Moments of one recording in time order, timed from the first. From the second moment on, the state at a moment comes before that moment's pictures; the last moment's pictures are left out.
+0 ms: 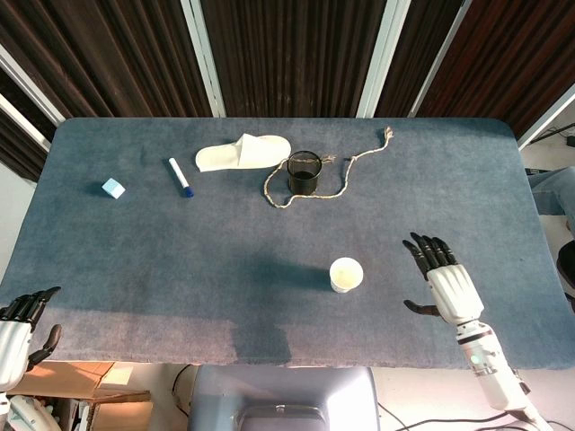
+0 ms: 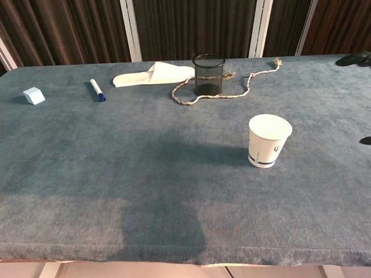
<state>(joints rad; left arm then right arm) -0.02 -1.13 -0.02 -1.57 1.64 1.65 0.14 0.30 -1.31 0.11 -1.57 -1.52 1.25 -0.08</state>
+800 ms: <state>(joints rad) -0.02 -1.12 -0.02 -1.57 1.64 1.64 0.12 0.50 -1.55 0.13 -1.37 -1.45 1.04 0.12</state>
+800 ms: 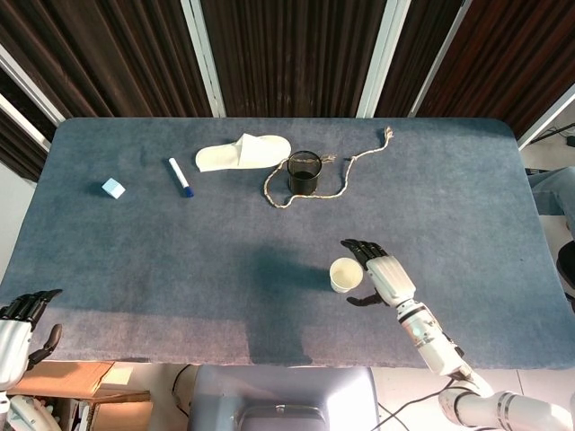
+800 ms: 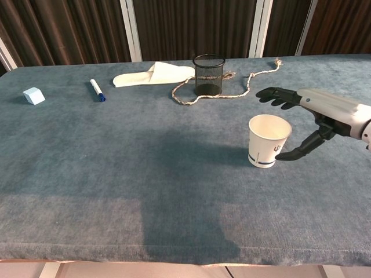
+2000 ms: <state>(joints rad) -0.02 -1.12 -0.01 -1.58 1.65 1.63 0.13 0.50 -1.55 0.10 -1.31 -1.55 1.22 -0.38</state>
